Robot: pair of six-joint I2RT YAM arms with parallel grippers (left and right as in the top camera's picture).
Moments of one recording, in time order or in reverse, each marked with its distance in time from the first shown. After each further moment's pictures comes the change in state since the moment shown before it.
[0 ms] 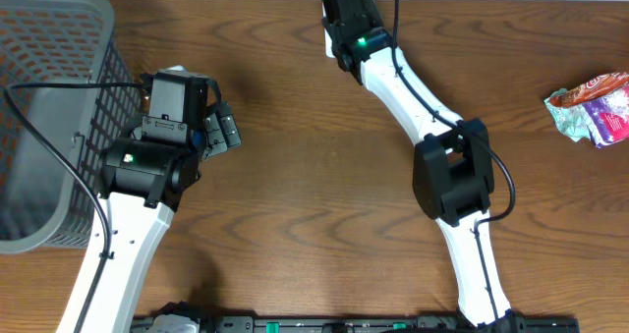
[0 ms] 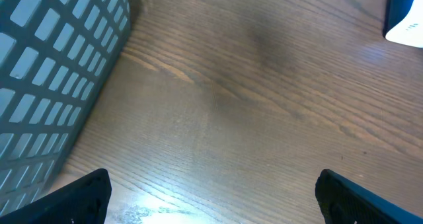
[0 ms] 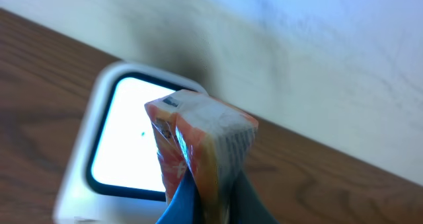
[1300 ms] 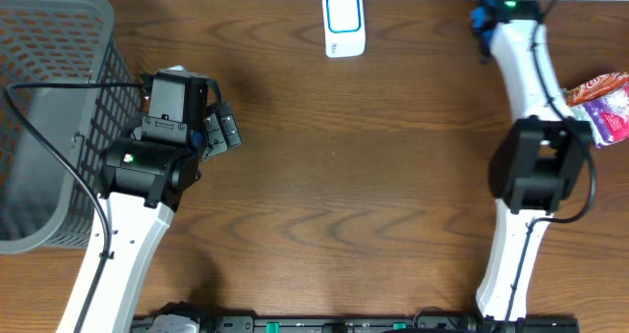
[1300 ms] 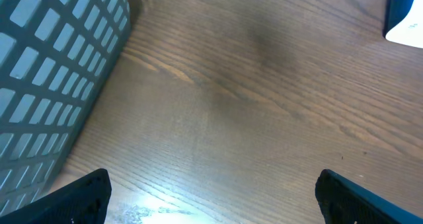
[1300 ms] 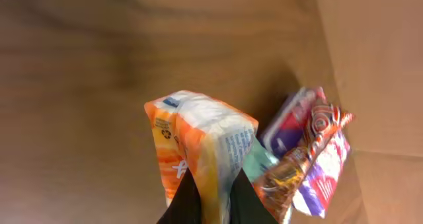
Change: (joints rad) left arm 0.000 0.000 0.000 0.000 0.000 0.000; right arm -0.491 -0.070 0.043 -0.595 0.166 0.208
